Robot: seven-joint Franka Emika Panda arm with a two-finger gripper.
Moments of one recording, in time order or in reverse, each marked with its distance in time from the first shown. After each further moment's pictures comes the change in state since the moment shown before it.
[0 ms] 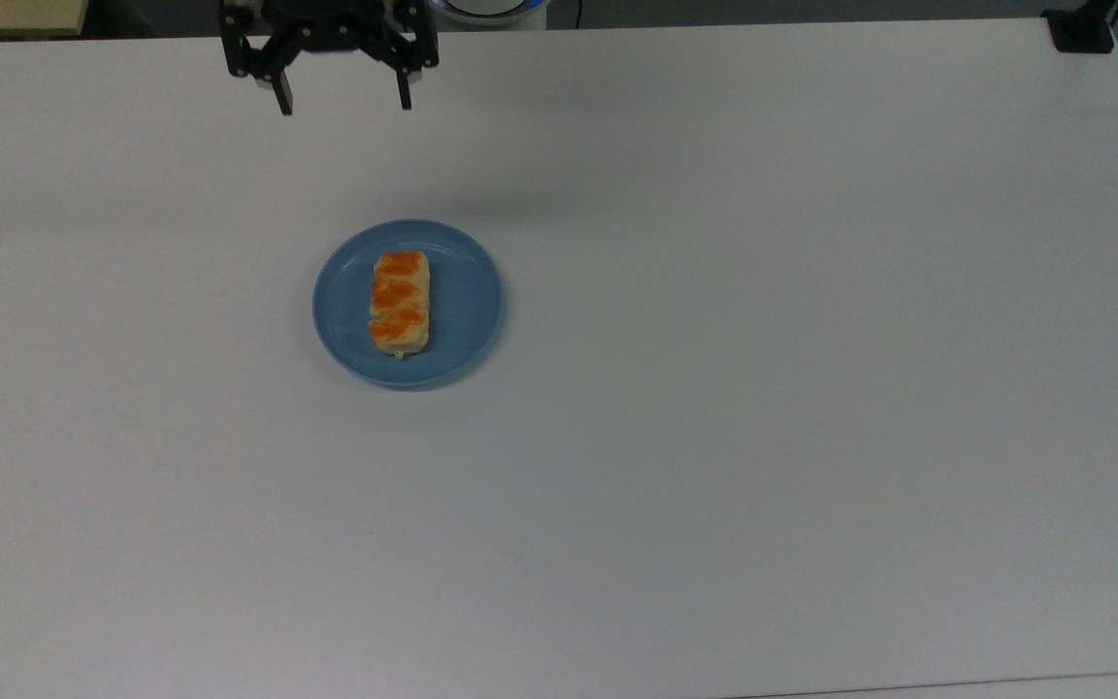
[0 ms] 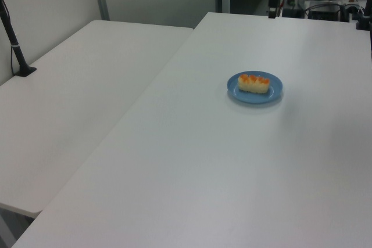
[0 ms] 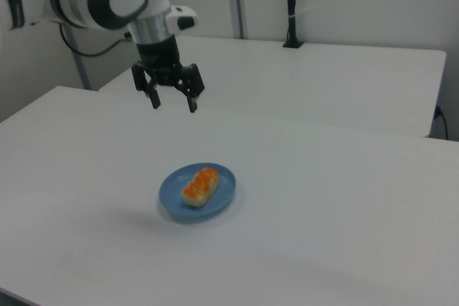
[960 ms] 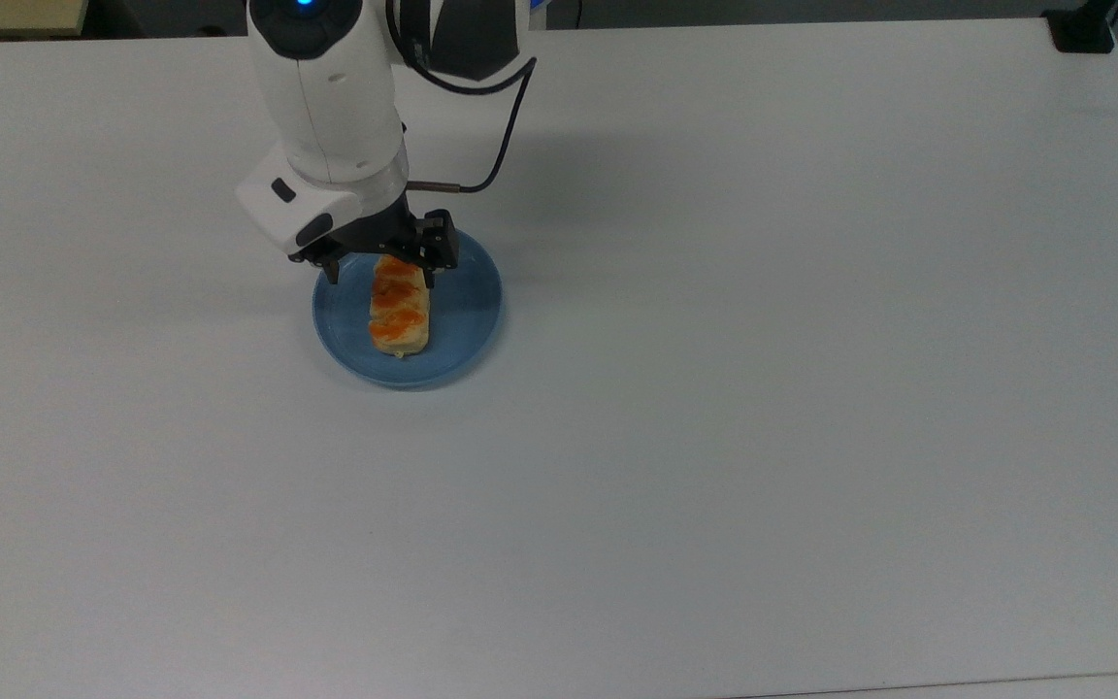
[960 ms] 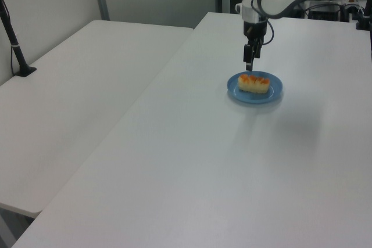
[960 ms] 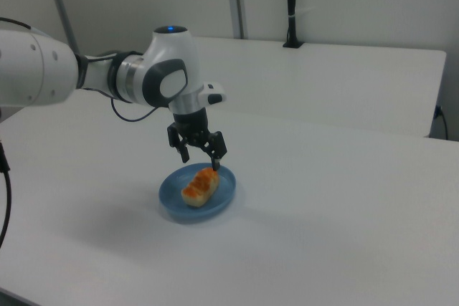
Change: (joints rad) arm -0.006 0.272 0.015 -0.098 0.000 0.311 0.141
